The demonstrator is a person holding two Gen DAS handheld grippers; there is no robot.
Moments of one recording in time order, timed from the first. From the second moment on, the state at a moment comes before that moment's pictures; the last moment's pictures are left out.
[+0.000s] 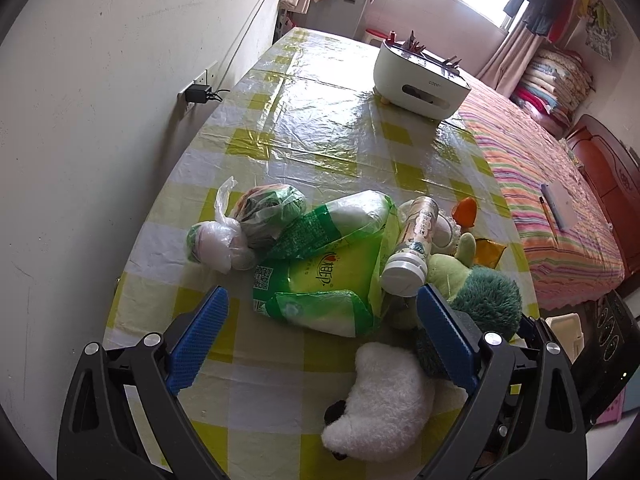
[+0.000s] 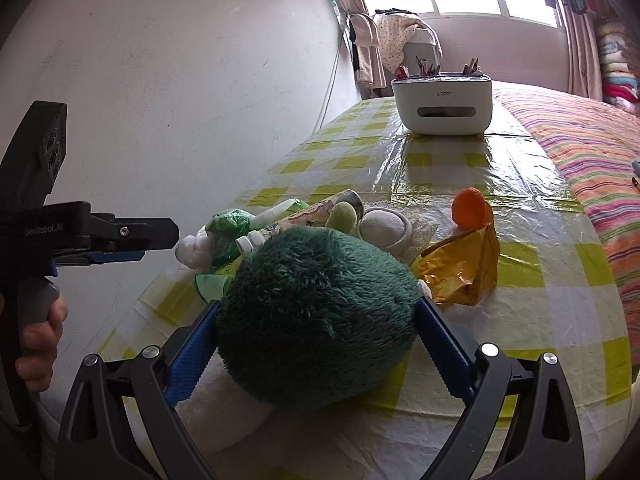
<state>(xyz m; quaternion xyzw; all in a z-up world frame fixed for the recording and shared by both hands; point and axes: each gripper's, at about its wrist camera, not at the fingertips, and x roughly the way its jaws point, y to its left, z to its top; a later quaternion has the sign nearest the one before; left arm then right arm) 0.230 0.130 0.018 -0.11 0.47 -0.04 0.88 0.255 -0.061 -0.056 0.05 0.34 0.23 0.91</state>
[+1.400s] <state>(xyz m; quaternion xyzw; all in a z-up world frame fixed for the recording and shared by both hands) 0.286 0.028 -0.043 -0.12 0.58 -0.10 0.80 0.205 -0.176 -0.030 0.20 0.26 0.16 0.93</state>
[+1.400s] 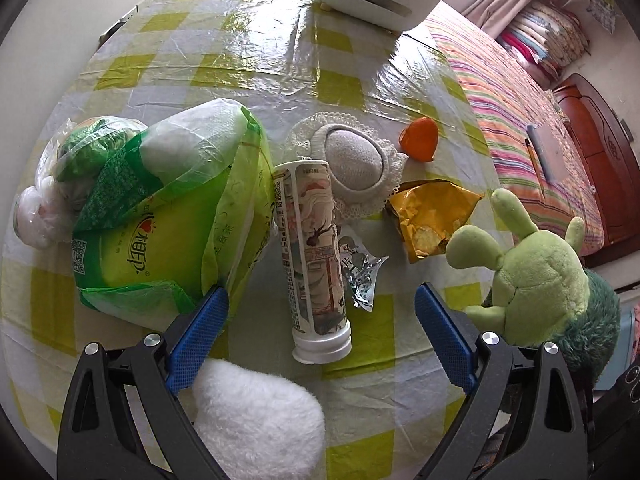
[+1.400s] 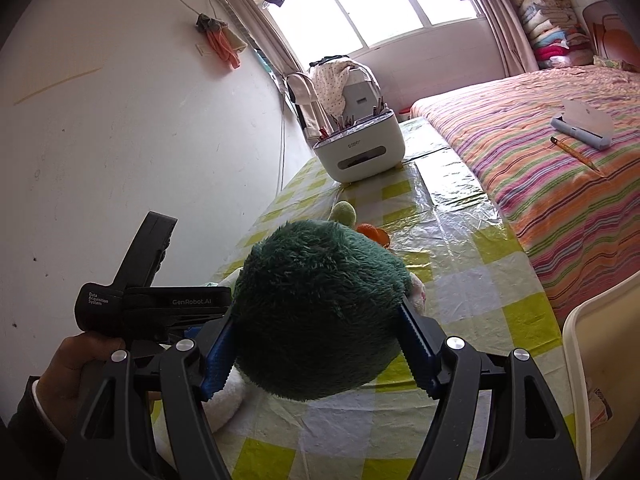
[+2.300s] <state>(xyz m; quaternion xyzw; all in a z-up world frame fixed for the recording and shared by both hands) 0.271 0.037 -0.003 -0.17 0.49 -0.14 0.84 0.203 -0.206 -0.031 0.24 0.25 0.14 0.93</state>
